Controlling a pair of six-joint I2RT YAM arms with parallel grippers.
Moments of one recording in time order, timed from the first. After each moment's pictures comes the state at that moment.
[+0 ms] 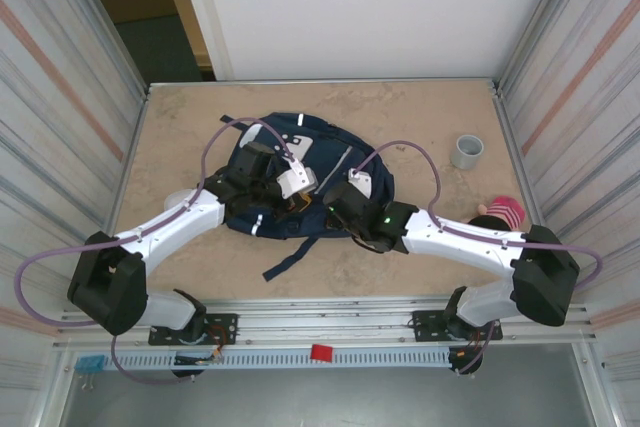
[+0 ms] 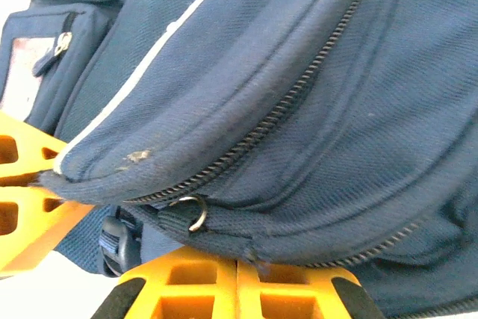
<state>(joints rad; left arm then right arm) -0.58 1.37 0.91 -0.35 0.46 0.51 1.02 1.36 0.92 -0.42 0.38 1.01</state>
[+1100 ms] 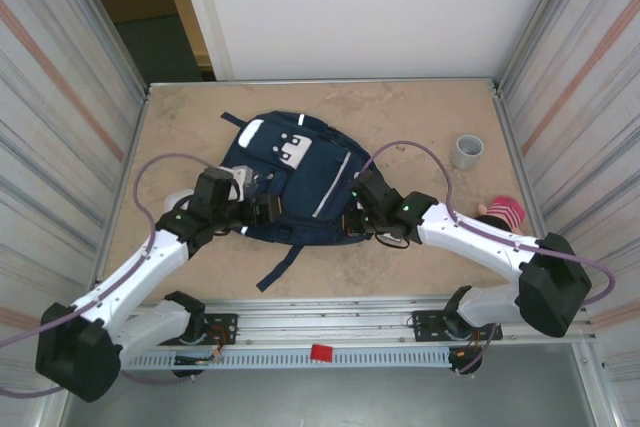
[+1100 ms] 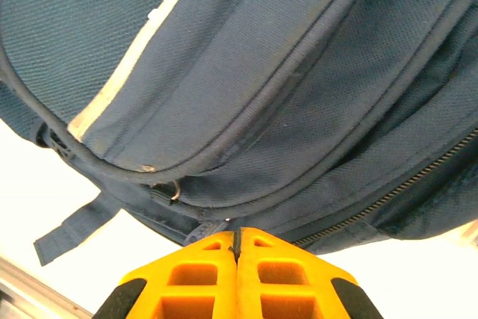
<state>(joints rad) -0.42 1.02 0.64 -0.42 0.20 -0.53 0.84 1.30 0.87 -0.53 -0.01 0.70</state>
